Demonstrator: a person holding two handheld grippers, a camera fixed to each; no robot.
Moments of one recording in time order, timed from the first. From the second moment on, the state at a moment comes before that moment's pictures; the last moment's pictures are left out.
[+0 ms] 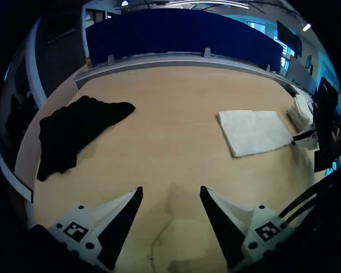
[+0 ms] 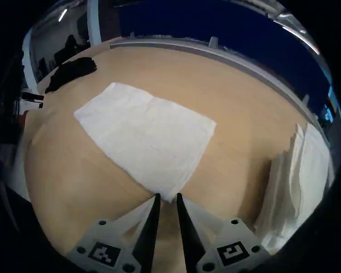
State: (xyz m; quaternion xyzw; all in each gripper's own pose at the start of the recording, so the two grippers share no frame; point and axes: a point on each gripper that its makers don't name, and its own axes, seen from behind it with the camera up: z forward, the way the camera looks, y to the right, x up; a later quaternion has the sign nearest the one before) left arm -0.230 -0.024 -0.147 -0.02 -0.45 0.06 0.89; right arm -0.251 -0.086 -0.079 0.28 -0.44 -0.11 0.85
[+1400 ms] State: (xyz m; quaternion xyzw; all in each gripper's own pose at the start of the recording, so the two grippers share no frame) left arm -0.224 -0.024 -0.148 -0.02 -0.44 0.06 0.90; right arm -0.160 -0.117 -0.027 0.30 -0.34 -0.12 0.88
